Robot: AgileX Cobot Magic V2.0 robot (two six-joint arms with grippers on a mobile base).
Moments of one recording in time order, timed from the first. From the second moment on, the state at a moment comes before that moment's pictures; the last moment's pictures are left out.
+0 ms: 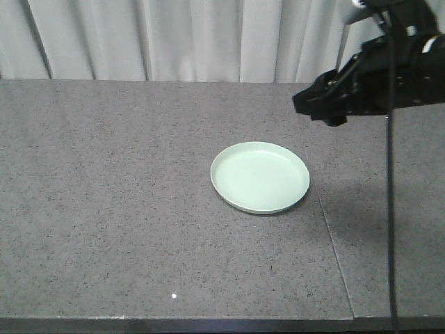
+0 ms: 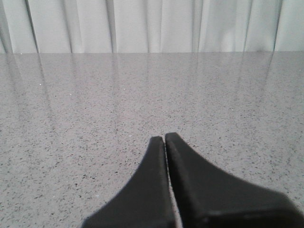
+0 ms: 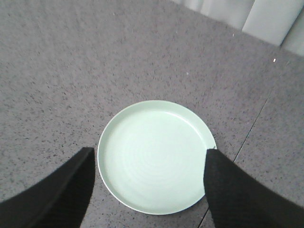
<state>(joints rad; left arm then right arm) 0.04 -0.01 0.02 0.15 0.20 -0.31 0.25 1.40 -1.38 0.37 0.78 -0.48</state>
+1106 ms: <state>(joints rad) 0.04 -0.01 0.02 0.15 0.20 -0.31 0.28 2.12 -1.81 -0.06 1.07 0.03</state>
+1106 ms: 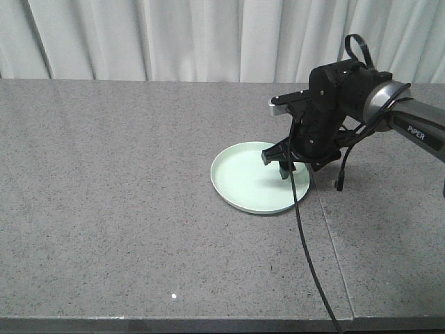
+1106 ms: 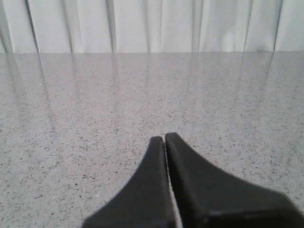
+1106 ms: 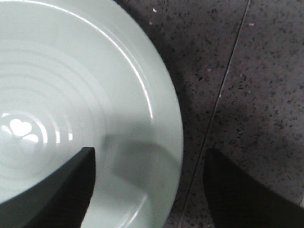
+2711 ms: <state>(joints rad) 0.04 -0.01 0.02 0.15 0.20 -0.31 0.28 1.55 -1.82 0.12 1.14 -0.04</state>
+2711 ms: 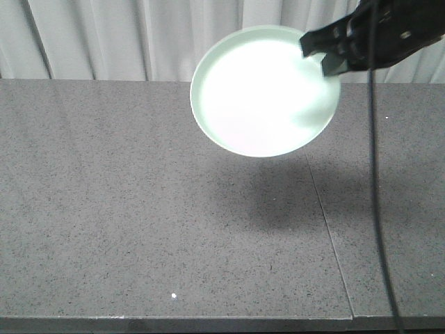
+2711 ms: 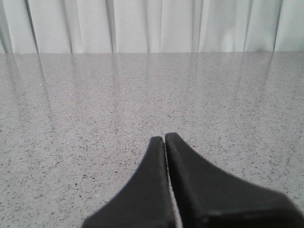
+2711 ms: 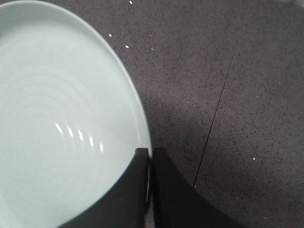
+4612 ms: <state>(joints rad) 0.04 -0.01 0.02 0.15 0.20 -0.31 0.28 0.18 -0.48 0.24 0.77 -0.02</state>
